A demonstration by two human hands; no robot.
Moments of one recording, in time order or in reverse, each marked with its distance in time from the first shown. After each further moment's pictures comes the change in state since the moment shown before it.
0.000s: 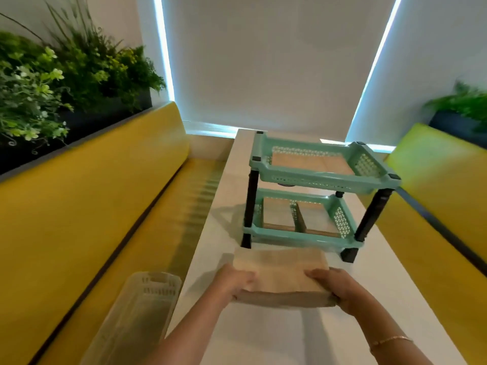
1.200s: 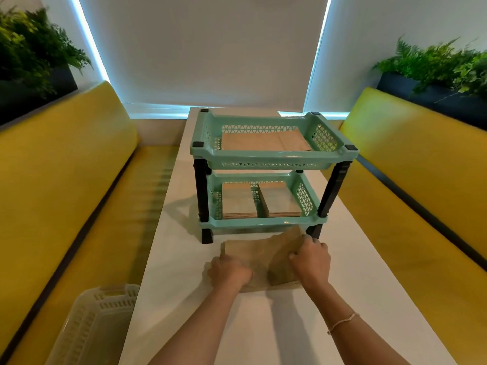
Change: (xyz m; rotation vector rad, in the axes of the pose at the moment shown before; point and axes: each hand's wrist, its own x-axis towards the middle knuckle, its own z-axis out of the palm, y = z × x) left_hand 0.051 0.022 0.095 0.830 0.191 0.017; right_hand 0.035 0.010 -0.002 -0.630 0.653 -0.188
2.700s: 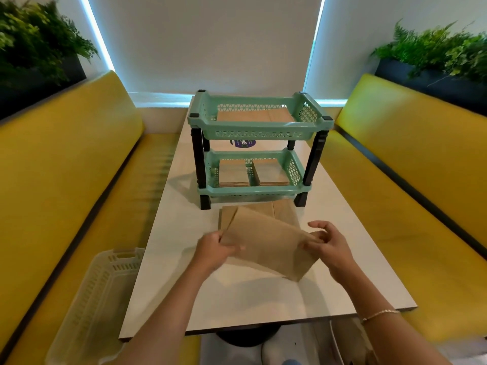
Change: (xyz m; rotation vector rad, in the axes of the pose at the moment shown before) left_hand -0.091 -0.060 -0.018 -0.711 -0.087 0.359; right_hand -0.065 0.090 -0.052 0.938 -0.290 -0.004
